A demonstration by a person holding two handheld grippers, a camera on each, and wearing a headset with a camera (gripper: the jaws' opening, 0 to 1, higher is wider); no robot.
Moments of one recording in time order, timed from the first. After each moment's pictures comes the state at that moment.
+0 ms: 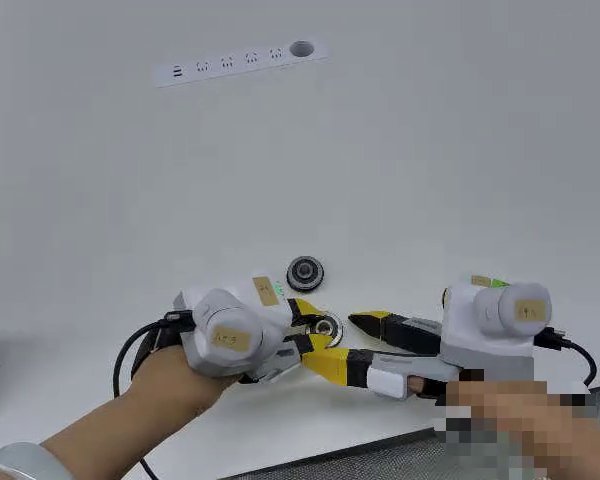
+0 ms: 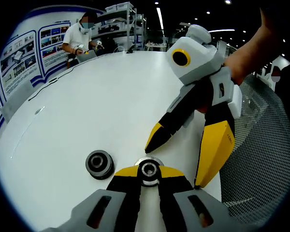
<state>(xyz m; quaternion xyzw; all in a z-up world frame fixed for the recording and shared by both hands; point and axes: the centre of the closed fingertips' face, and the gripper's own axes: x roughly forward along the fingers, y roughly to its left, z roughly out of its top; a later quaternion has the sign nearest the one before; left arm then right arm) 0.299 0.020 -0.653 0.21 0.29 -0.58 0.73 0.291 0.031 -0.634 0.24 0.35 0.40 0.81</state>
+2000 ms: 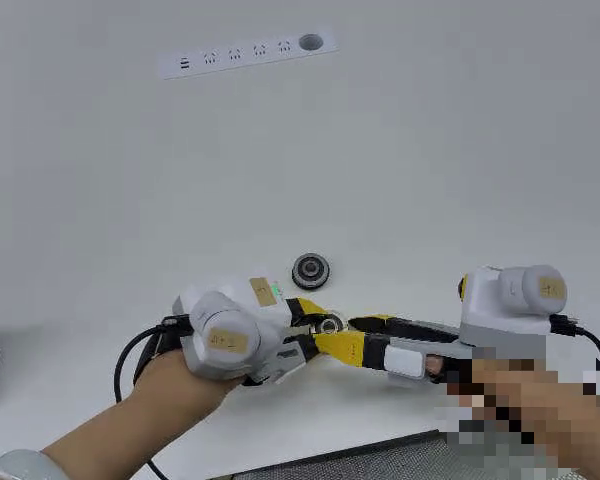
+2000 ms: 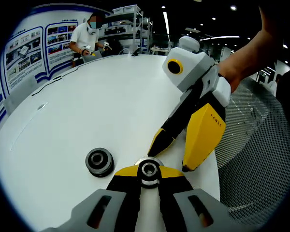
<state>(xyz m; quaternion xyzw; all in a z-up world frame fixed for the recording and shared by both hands) 0.301 0.021 -0.653 0.18 0.29 -0.57 0.75 0.294 0.029 -0.632 0.33 0.38 0.40 0.77</state>
